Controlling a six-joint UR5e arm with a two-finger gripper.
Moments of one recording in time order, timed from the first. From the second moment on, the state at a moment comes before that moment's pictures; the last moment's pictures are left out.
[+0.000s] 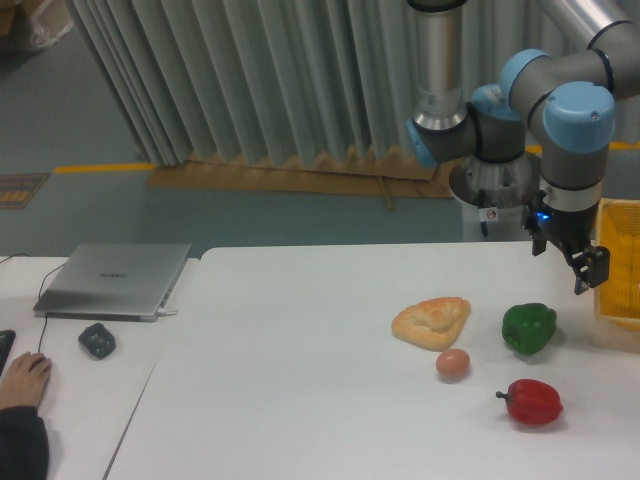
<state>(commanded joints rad) 2.48 -1.73 -1.57 -1.47 1.59 1.31</state>
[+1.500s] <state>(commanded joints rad) 2.78 -1.71 -1.71 -1.48 1.76 1.70</state>
